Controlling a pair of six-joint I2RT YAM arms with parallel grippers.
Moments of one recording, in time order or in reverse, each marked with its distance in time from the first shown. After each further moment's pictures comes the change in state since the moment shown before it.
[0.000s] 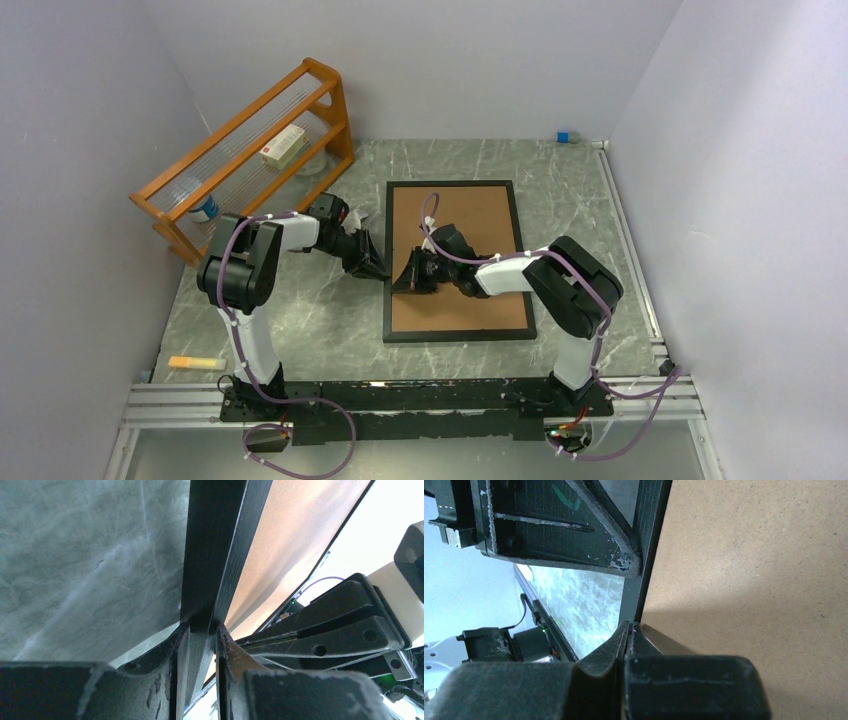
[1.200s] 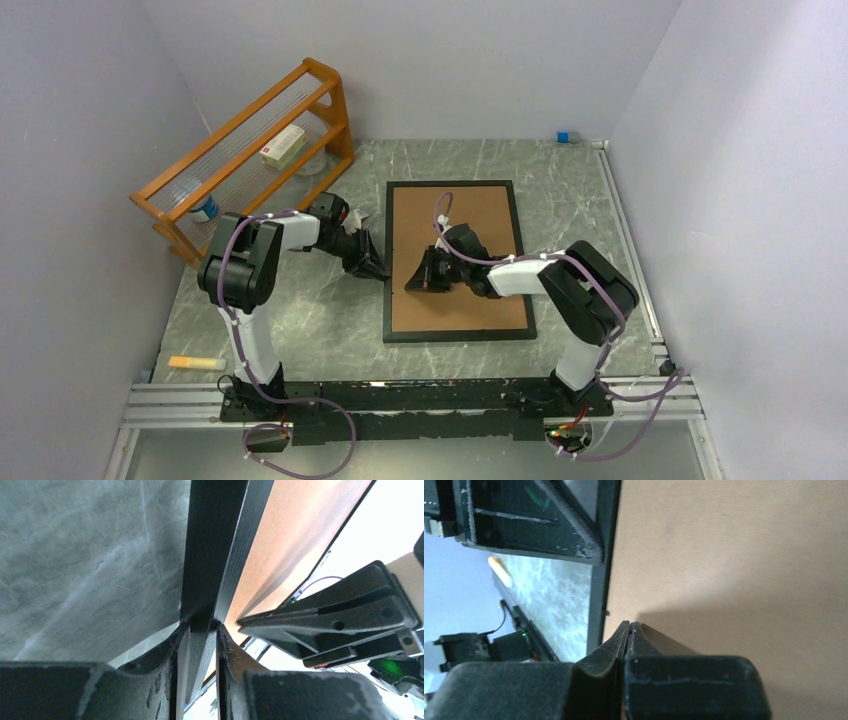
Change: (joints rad) left arm 0.000 0.006 0.013 -0.019 0.000 0.005; right arm -0.045 -0.058 -0.067 -0.009 0.017 -0.061
